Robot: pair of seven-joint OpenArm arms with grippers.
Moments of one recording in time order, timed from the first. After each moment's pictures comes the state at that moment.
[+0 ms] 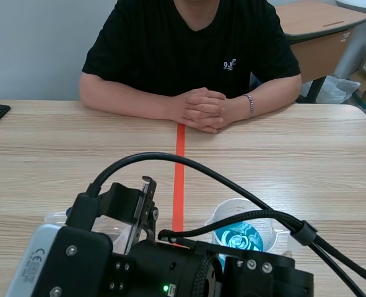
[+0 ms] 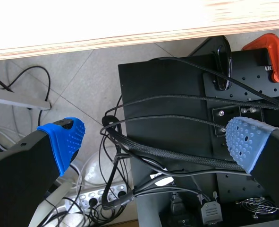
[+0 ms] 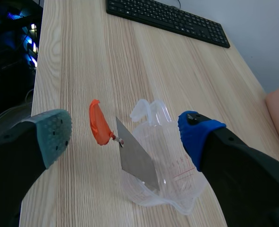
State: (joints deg) left arm 64.0 -23.5 -3.0 86.2 -17.1 -9.8 -17.4; right arm -11.2 19.6 -49.7 101.3 -23.1 18.9 8.5
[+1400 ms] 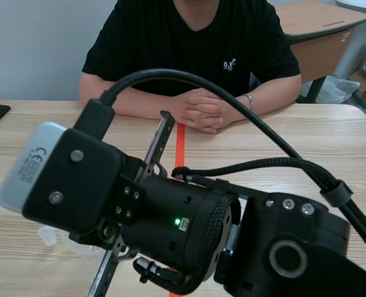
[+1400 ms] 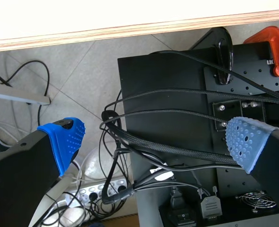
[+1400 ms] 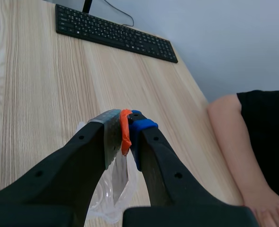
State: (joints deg) left arm 64.0 -23.5 -3.0 86.2 -17.1 -9.9 -15.9; right arm -11.6 18.6 -42.9 112.8 -23.1 20.8 2.6
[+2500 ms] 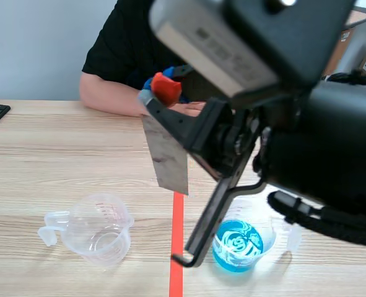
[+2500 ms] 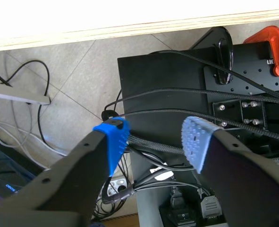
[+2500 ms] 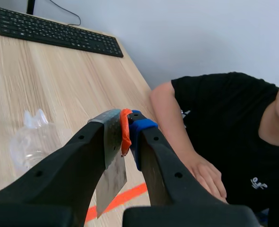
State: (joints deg) left arm 64.0 -23.5 -3.0 86.2 -17.1 -9.8 -15.9; right arm -25.9 30.0 -16.5 135.8 -10.1 26.0 -0.3
